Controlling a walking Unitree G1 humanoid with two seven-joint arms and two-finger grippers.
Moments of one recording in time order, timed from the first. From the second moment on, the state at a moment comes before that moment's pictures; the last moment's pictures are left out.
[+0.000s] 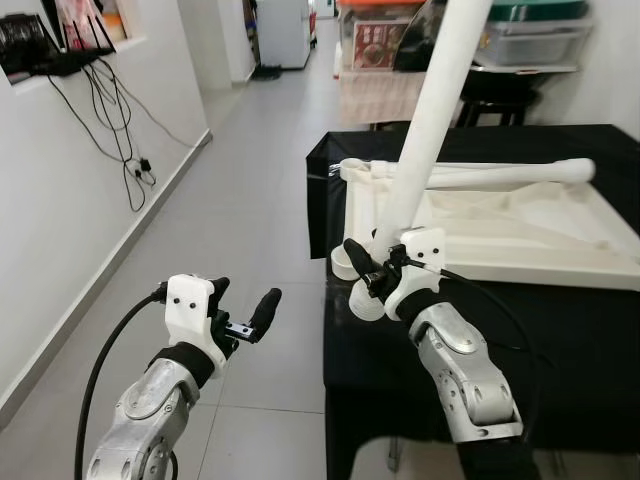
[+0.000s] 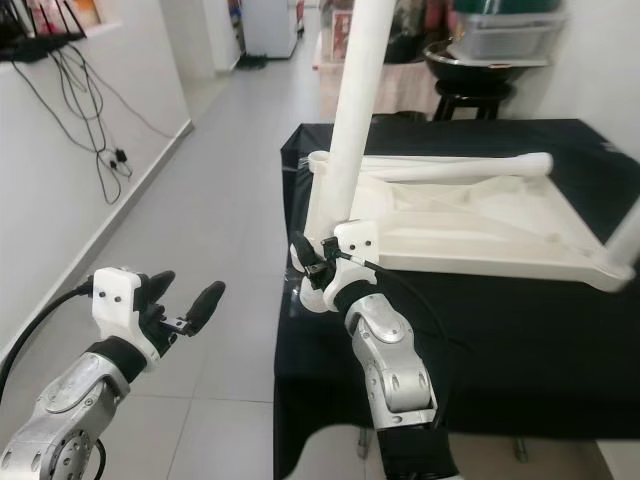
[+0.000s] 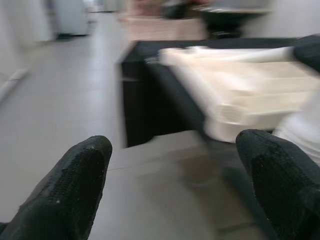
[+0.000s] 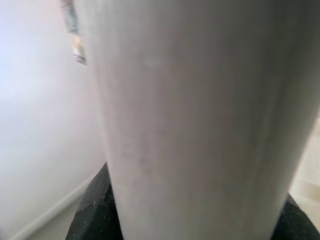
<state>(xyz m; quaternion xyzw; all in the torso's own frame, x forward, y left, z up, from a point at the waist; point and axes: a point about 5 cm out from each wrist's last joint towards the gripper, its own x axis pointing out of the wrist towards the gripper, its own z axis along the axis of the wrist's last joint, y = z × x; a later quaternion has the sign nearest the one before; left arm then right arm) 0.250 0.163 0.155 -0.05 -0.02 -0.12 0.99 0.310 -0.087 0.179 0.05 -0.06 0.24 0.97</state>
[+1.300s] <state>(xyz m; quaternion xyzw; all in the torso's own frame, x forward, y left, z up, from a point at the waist) 0.221 0.132 0.159 -0.01 0.01 -0.29 0.96 0.319 -0.129 0.212 -0.02 -0.08 0.41 0.91</state>
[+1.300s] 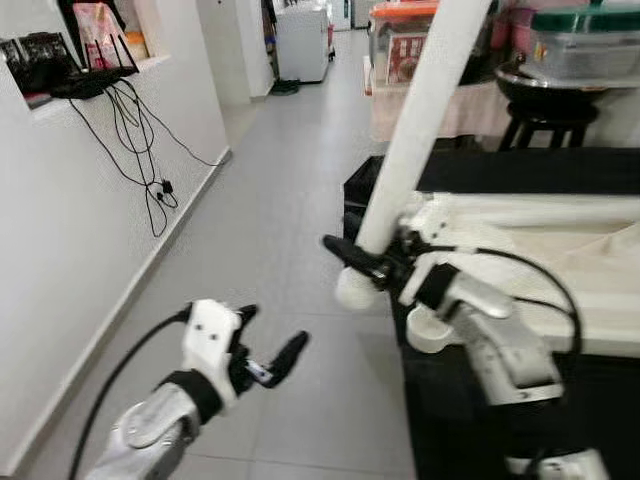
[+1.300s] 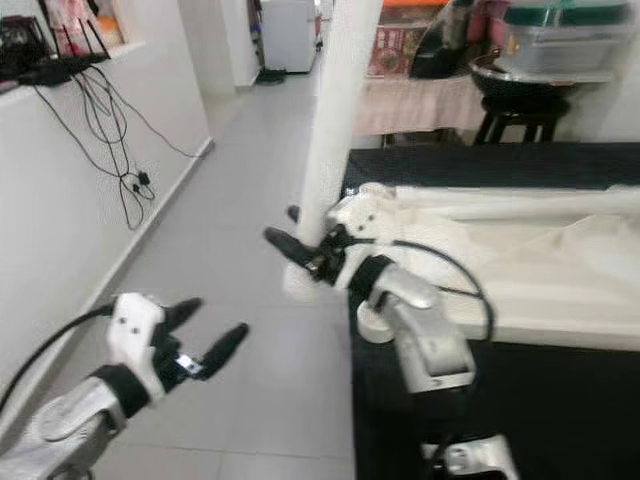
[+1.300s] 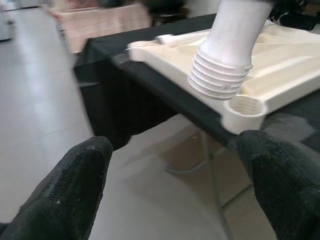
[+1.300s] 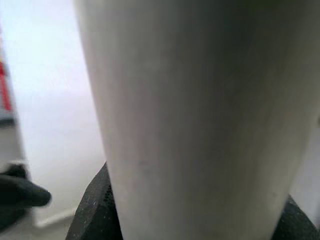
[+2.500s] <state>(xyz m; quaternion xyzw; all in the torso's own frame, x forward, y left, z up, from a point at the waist) 0.223 0.150 0.158 0.09 0.01 -0.21 0.97 0.328 -0.101 0.212 -0.01 -0.07 0.47 0.88</state>
